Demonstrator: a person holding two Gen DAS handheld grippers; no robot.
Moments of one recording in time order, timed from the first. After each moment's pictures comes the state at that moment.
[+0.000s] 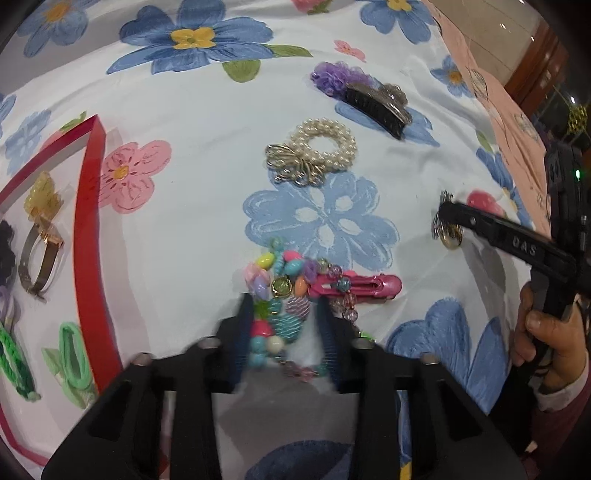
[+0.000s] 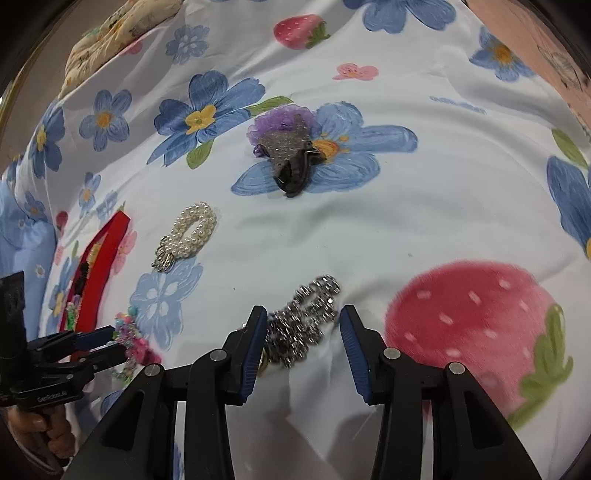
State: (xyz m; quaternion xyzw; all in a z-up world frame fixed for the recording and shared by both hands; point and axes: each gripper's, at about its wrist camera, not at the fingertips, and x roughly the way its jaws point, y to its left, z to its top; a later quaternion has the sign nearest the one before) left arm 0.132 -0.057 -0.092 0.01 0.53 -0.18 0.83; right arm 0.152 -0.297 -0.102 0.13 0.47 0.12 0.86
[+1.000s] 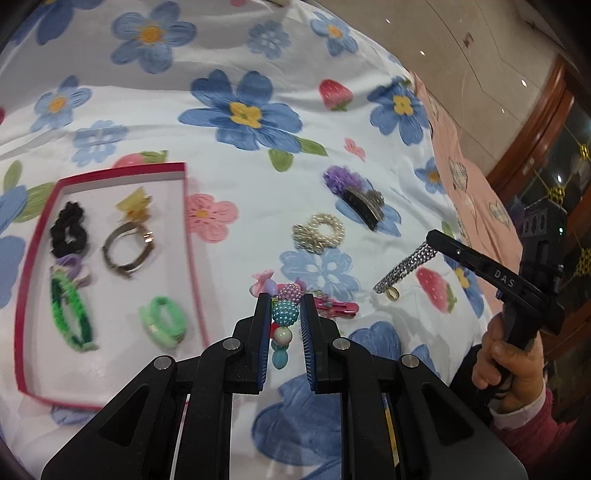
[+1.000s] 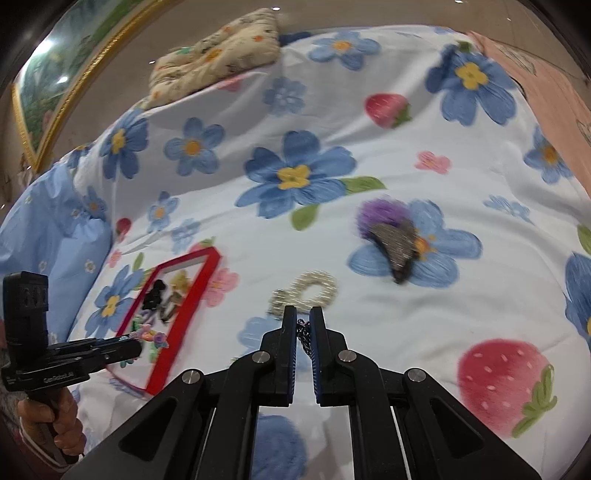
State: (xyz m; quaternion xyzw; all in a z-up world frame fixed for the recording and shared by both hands) left arm 0.072 0.040 -0.007 -0.14 0.42 -0.17 0.88; right arm 0.118 -0.244 0.001 0.12 0.36 0.22 0.90
